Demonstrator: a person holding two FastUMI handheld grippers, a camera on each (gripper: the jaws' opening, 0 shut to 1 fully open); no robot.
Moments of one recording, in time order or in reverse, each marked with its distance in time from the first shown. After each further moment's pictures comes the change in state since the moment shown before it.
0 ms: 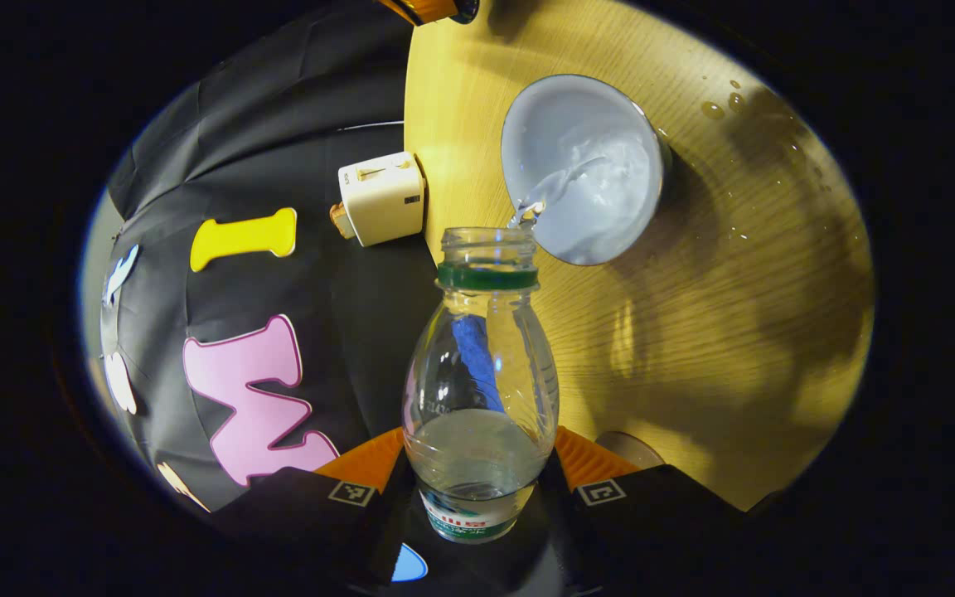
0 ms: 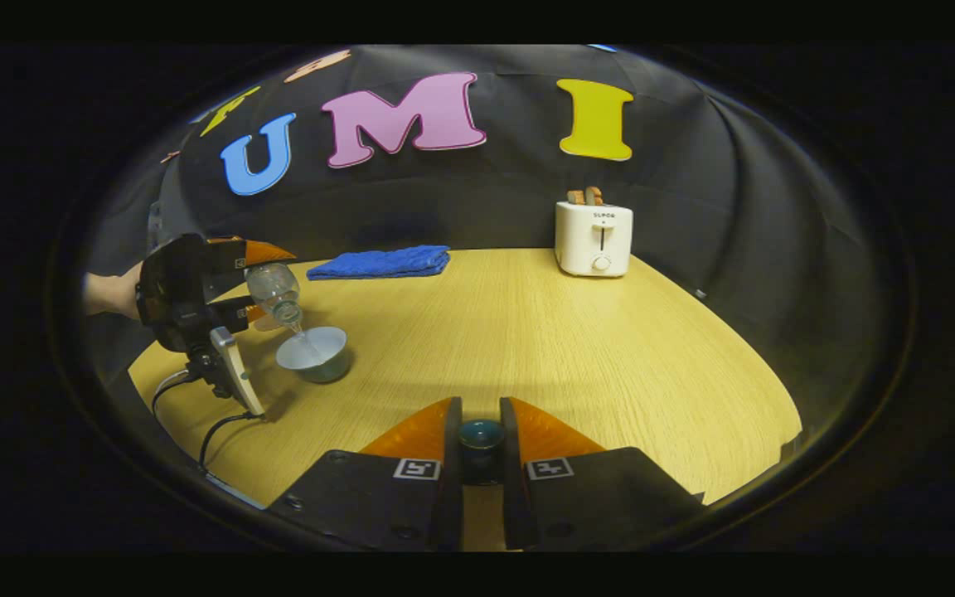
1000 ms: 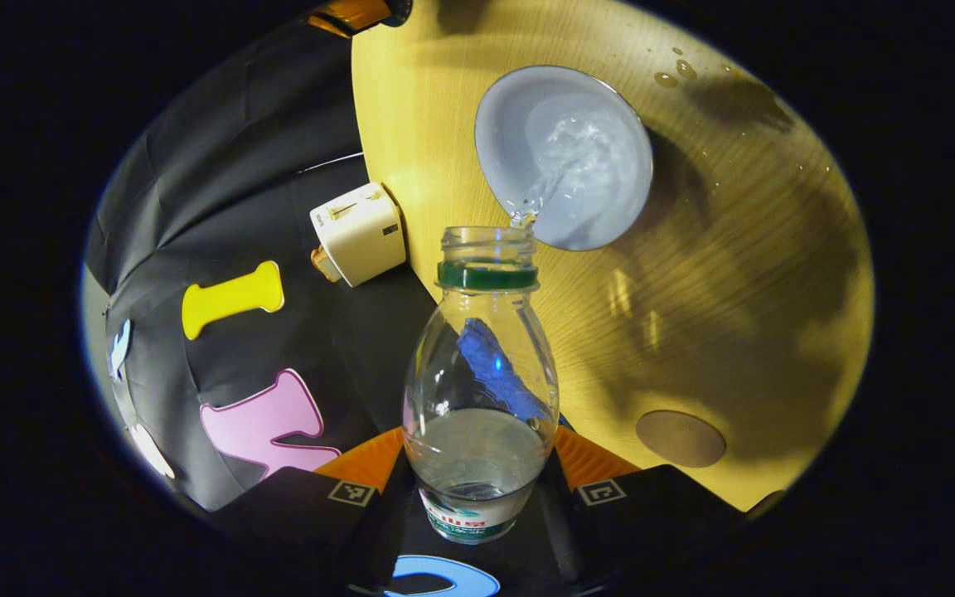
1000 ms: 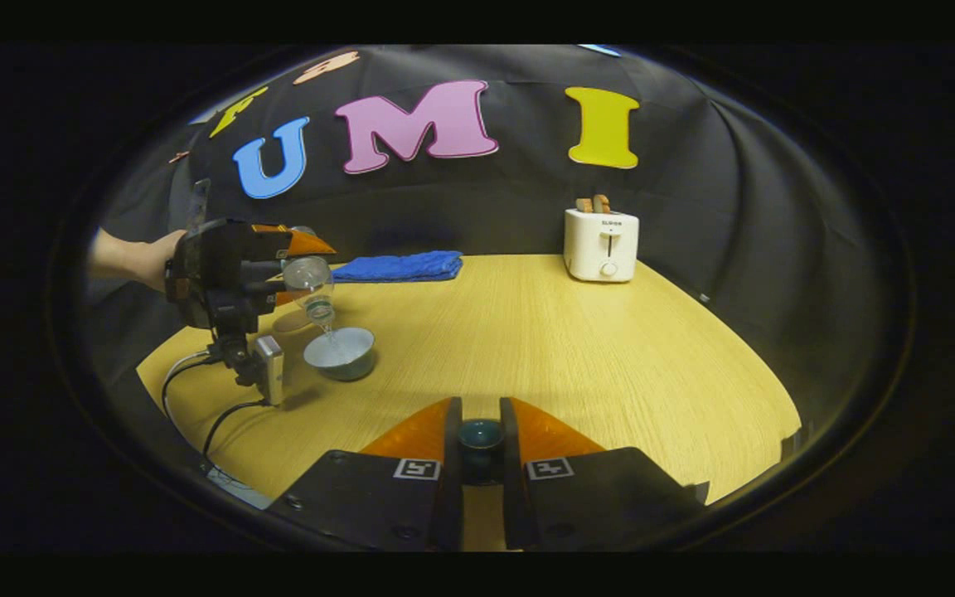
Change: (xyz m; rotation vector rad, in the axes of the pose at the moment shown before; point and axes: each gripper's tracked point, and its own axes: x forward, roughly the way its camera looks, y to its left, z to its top) left arm 0.010 0.022 0.006 0.227 -0.047 -0.014; right arm -0.019 0.014 0.004 0.000 -0.028 0.018
